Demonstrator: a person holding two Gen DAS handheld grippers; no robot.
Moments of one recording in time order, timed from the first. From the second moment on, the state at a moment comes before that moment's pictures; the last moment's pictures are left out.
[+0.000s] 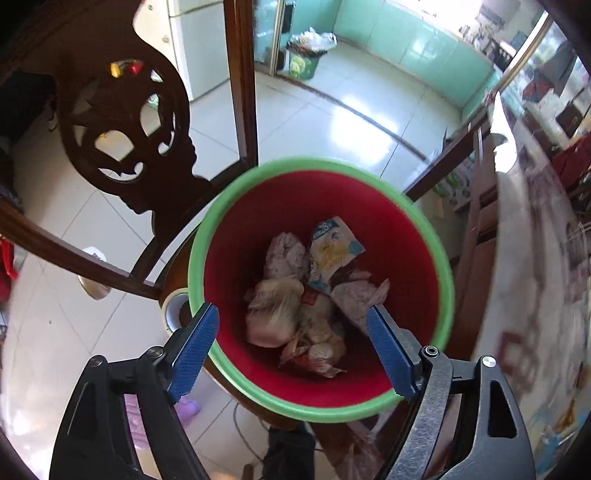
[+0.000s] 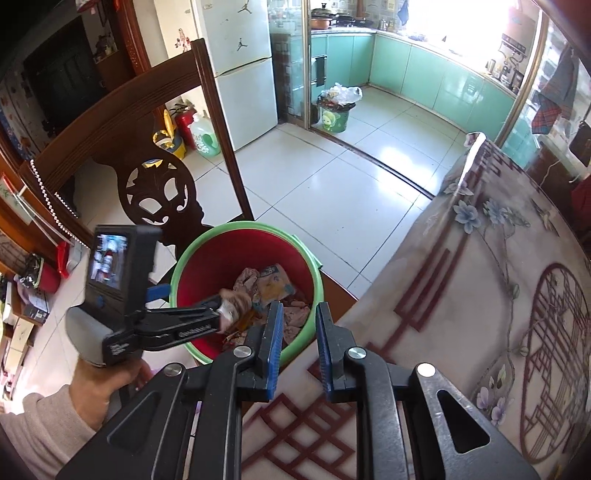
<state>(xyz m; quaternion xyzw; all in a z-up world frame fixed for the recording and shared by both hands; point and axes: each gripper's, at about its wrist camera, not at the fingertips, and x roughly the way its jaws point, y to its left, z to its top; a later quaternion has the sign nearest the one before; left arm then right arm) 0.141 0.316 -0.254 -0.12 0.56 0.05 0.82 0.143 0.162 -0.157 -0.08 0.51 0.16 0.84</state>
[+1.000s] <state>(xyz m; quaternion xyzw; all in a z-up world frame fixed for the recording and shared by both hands) -0.046 0.131 0.018 -0.10 0.13 -0.02 0.99 -0.053 -0.080 0.042 0.02 0.23 0.04 0.97</state>
